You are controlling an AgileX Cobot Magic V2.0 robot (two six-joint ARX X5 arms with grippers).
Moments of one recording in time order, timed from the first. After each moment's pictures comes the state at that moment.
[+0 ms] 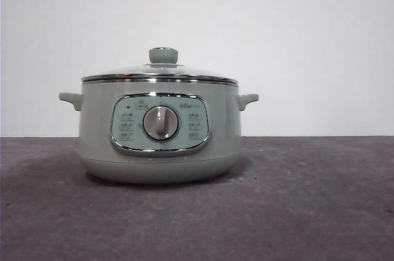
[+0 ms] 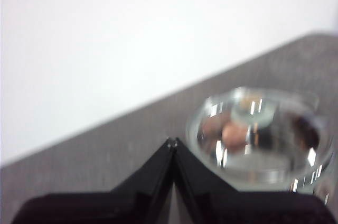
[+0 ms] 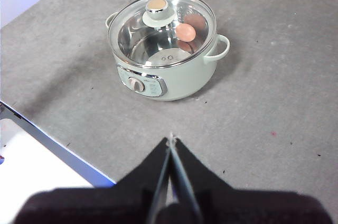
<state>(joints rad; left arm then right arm) 0.09 0.46 0.85 -0.54 0.41 0.30 0.62 0.74 1.53 -1.35 -0.04 0.08</state>
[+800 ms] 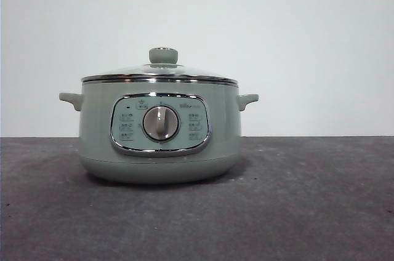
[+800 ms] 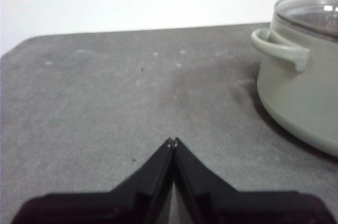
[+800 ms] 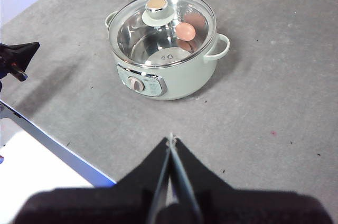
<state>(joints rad) 0.14 0.01 0.02 -0.17 0.13 0.04 0.62 0.74 1.53 -1.35 -0.04 0.08</state>
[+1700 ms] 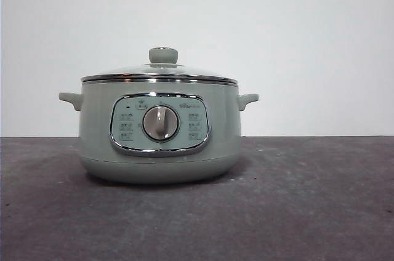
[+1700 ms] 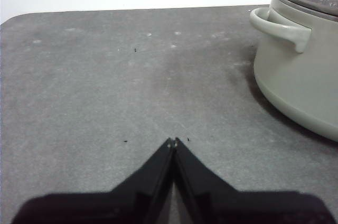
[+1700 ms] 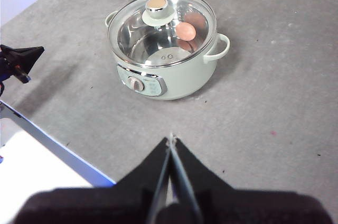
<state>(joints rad) 0.14 0.08 0.02 -0.16 0.15 0.03 0.62 0.74 1.53 -1.35 -0.03 0.07</state>
